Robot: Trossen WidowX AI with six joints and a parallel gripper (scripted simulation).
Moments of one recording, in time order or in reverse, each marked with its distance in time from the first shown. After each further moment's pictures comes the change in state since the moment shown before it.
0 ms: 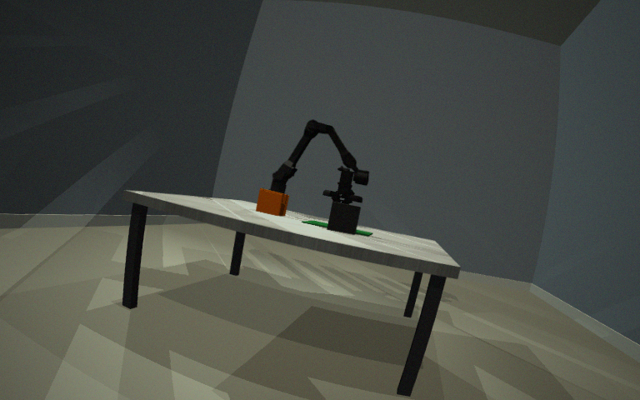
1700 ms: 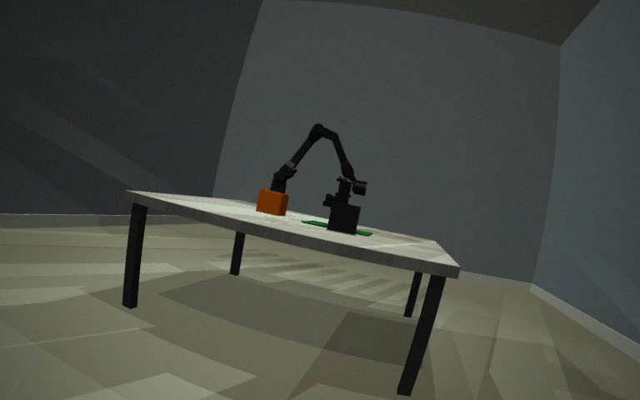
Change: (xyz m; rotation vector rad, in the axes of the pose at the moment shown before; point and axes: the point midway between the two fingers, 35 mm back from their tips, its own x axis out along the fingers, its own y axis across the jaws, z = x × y) arm 0.048 0.021 0.040 -1.259 -0.006 -0.001
